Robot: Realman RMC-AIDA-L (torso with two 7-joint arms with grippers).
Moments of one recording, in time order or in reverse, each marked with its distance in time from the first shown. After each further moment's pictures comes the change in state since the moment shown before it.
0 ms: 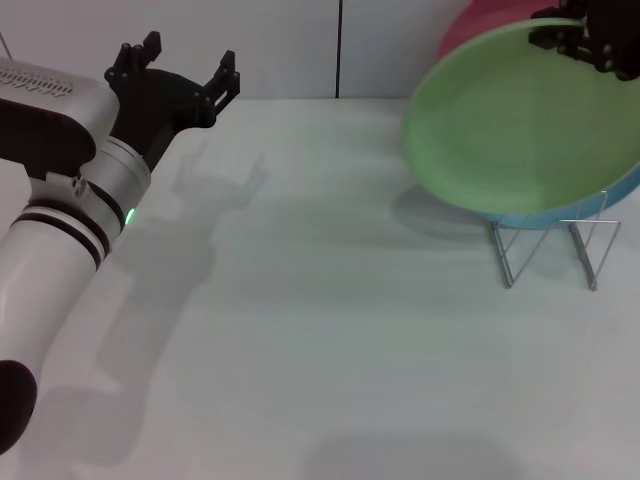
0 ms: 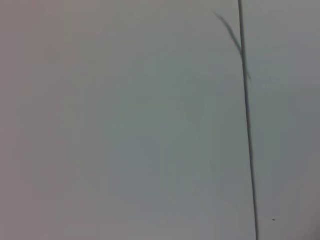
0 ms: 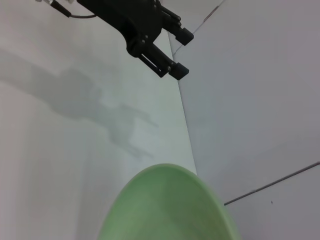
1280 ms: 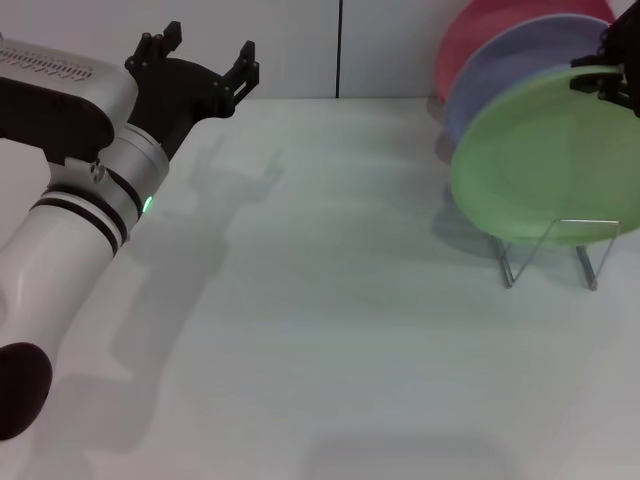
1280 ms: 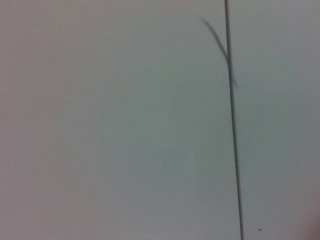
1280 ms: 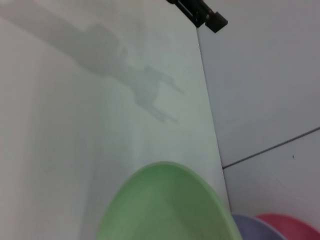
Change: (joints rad) left arm -0.046 0.000 0.012 0.016 -0.024 -0.007 -0.011; right arm -0.055 0.011 0.009 0.004 -0.079 -0.014 -0.100
